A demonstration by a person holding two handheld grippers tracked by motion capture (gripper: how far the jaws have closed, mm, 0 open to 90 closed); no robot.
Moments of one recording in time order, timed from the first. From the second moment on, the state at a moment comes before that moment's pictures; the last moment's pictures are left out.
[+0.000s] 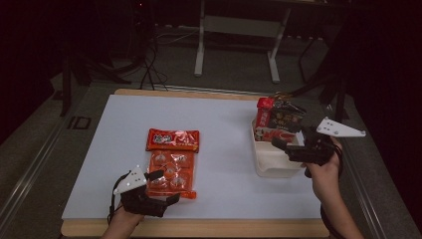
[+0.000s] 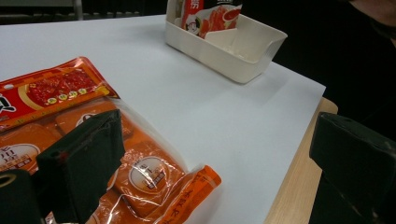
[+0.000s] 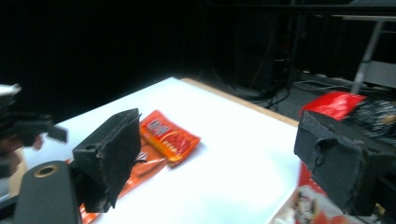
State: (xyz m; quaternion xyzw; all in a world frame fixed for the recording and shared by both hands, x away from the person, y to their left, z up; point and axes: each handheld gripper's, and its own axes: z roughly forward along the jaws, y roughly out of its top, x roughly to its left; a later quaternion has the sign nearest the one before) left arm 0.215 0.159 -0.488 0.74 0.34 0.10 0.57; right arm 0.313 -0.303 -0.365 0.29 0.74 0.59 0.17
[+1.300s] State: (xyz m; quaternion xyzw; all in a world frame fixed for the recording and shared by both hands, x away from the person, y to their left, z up) left arm 0.286 0.206 -0.509 0.74 0.46 0.20 0.44; right arm 0.251 -0.276 -0.411 0.22 0.77 0.58 0.13
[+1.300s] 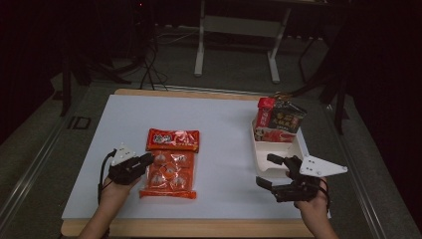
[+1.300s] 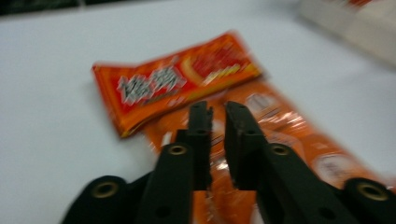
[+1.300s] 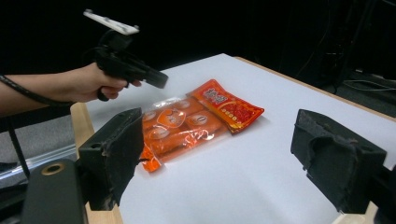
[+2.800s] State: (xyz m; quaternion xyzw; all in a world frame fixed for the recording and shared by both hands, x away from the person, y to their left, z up) left arm 0.310 0.137 -0.539 0.78 0.47 0.16 0.38; right arm 0.251 -0.272 -0.415 0.21 0.78 0.58 0.10
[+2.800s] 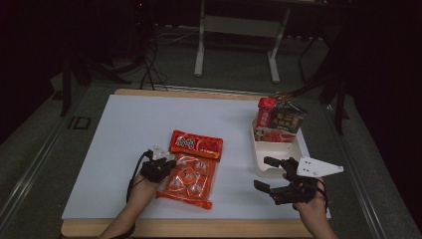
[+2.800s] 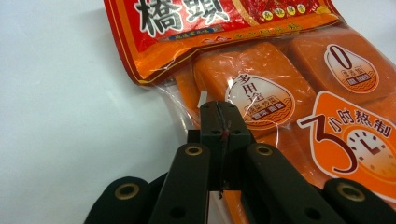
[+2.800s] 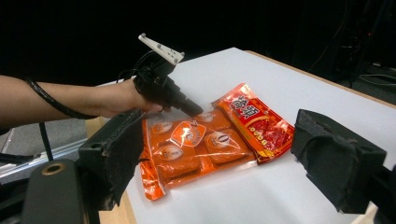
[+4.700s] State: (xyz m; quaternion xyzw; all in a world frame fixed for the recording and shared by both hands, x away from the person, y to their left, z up) left arm 0.293 0.159 -0.499 0.77 0.43 0.14 0.45; right arm 0.245 -0.278 -0.420 0.22 0.77 0.59 0.12
